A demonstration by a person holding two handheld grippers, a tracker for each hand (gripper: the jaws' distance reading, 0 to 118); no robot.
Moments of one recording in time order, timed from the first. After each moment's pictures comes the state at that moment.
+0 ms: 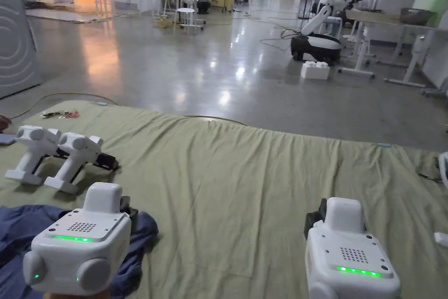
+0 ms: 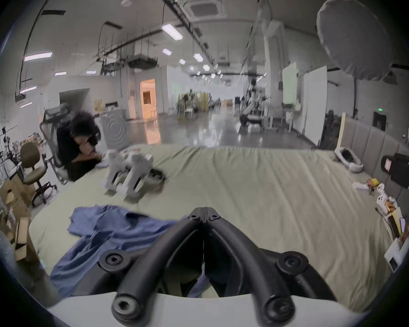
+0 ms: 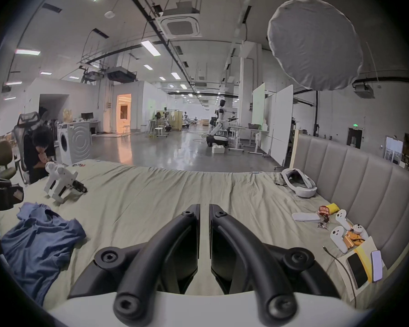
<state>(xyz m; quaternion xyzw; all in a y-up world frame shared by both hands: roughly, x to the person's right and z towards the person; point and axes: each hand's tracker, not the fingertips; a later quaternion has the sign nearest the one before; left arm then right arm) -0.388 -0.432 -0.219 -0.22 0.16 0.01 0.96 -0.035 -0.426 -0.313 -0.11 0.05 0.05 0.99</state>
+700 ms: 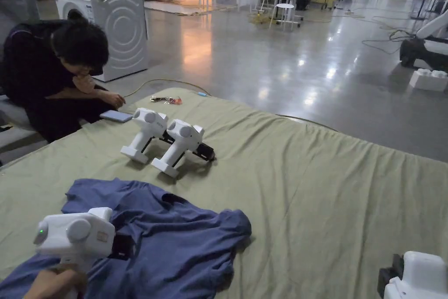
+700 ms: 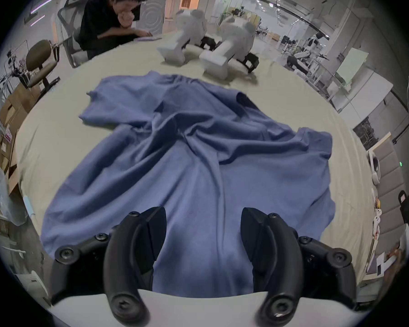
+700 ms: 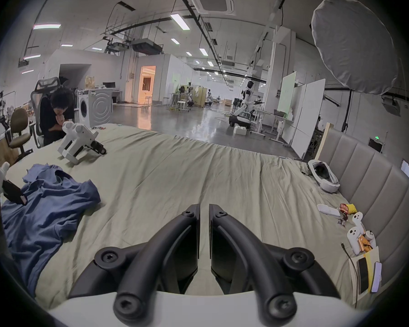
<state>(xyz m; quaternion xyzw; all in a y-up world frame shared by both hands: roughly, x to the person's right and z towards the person) -0.623 -0.549 -0.188 -0.46 0.19 0.22 0.84 -0.102 -0.470 -0.314 -0.18 0.12 0.11 0.97</state>
